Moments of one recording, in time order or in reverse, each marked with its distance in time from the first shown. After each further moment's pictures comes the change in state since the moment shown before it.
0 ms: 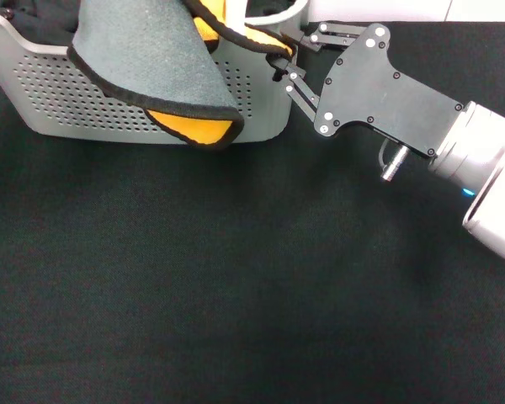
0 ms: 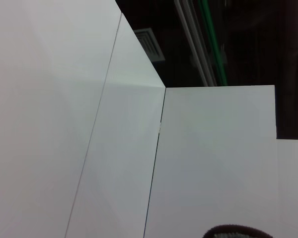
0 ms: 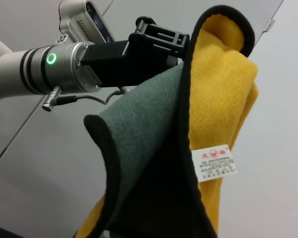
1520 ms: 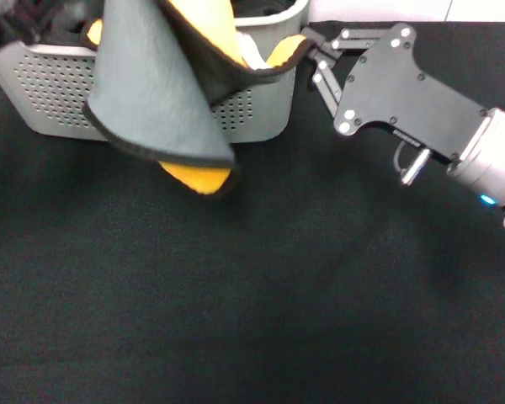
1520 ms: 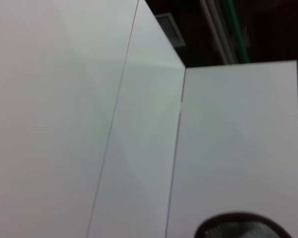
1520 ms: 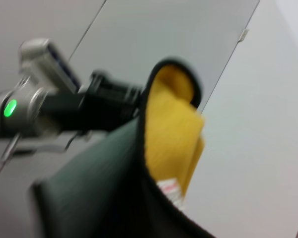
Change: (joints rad) left arm 0.051 -0.002 0.014 -0.109 0.042 0.001 0.151; right arm -0.023 -0.001 0.015 0.037 0.039 0.108 0.066
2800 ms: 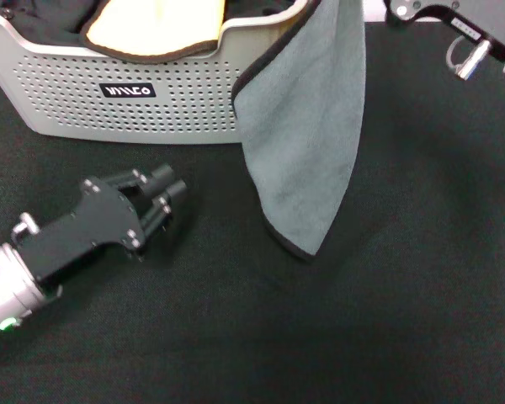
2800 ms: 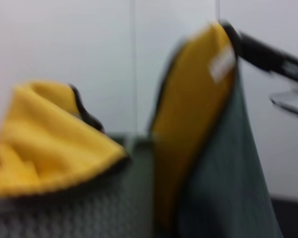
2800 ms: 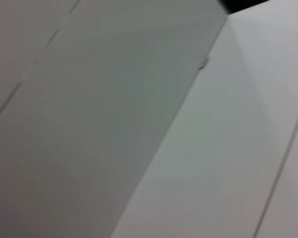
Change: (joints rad) left arm 0.118 -0.048 -0.060 -0.419 0.306 -0.206 0.761; right arm 0.065 -0.016 0.310 -0.080 -0.233 0.015 0.222
